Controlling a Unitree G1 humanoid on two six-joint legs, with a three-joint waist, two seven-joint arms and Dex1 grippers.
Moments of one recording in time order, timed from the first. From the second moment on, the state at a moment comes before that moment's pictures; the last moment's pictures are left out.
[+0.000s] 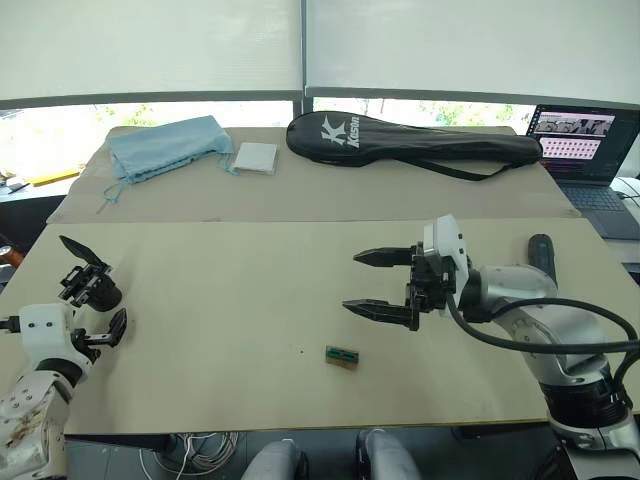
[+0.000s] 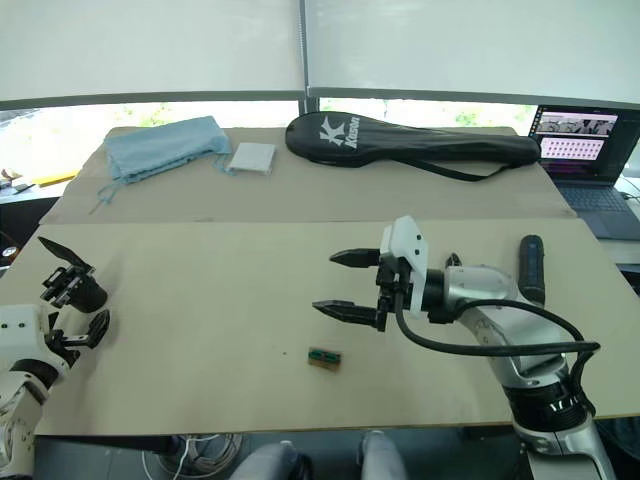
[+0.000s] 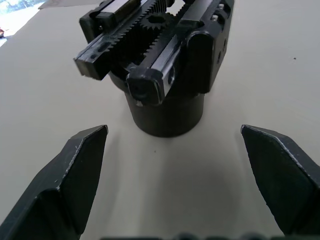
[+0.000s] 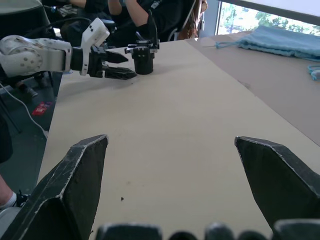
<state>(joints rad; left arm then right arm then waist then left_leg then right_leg) 0.04 0.55 0.57 0.11 -0.33 0.28 -0.39 -0.40 -0.63 0.05 -0.41 0.61 0.60 0.95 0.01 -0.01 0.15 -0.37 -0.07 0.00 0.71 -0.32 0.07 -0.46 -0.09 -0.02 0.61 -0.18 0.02</state>
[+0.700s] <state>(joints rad) 0.06 0.41 0.37 -0.15 -0.32 0.33 -0.30 -0.33 -0.67 0.00 -0.50 0.62 0.65 0.86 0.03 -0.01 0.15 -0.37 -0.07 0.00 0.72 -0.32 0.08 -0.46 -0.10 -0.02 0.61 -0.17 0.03</state>
